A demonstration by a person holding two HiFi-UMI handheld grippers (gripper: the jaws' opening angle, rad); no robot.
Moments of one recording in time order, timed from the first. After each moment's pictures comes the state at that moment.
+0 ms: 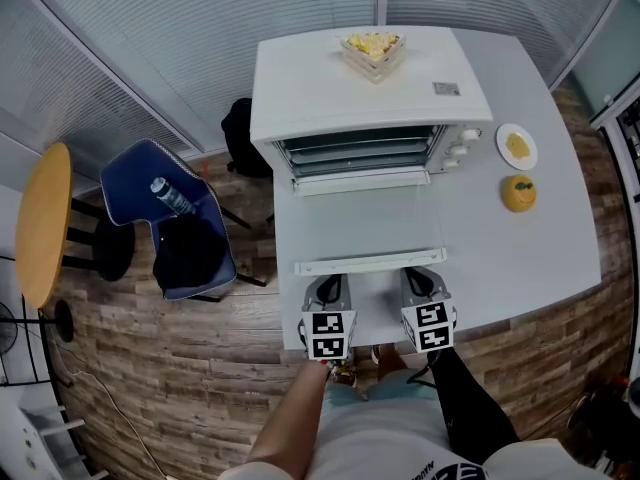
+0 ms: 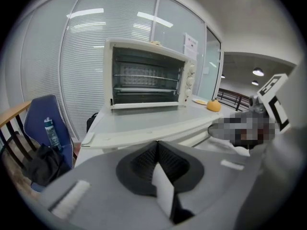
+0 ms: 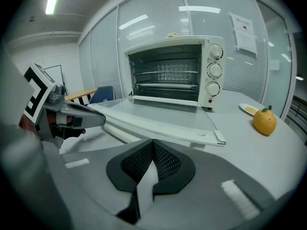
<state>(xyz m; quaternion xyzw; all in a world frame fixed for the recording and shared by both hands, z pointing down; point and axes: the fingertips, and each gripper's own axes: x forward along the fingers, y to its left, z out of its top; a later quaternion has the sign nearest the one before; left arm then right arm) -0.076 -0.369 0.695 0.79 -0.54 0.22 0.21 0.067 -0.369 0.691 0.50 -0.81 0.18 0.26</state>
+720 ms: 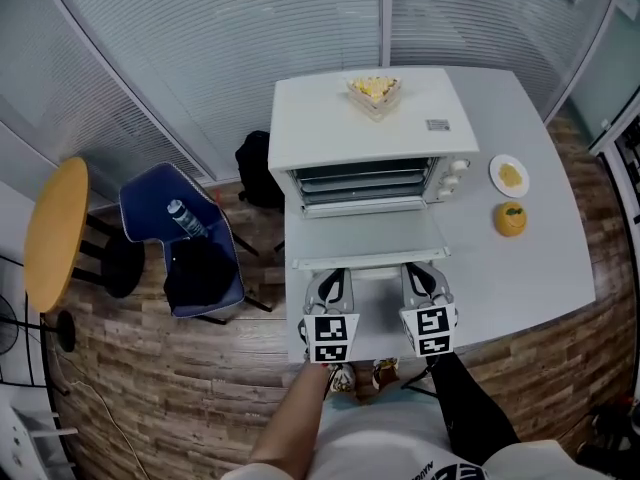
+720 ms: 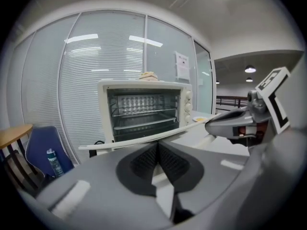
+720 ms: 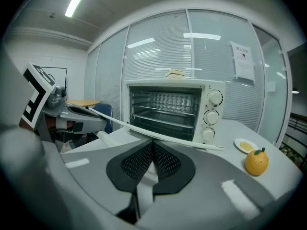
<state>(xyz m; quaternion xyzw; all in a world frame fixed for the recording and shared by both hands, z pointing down) -0.070 -0.408 0.600 0.81 -0.56 0.16 0.09 0.063 -0.409 0.593 0.53 -0.83 0.07 0.18</state>
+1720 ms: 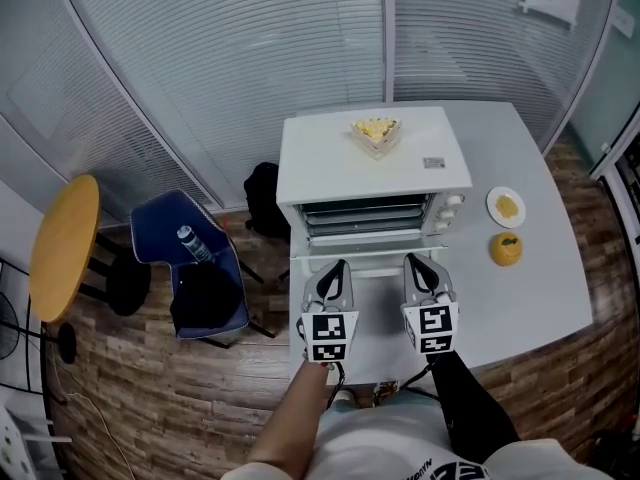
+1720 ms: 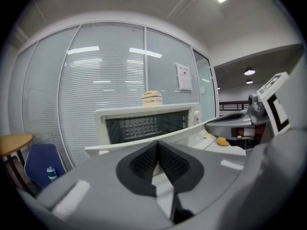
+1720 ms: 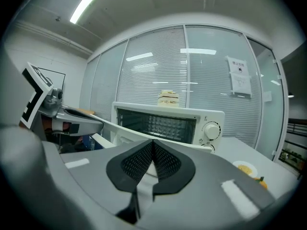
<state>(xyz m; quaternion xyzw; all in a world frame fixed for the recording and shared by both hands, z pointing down) -0.071 -0.462 0.527 0.81 -0.57 0.12 0.04 0.066 -0.467 0.516 0.55 -0.83 0.01 0.11</state>
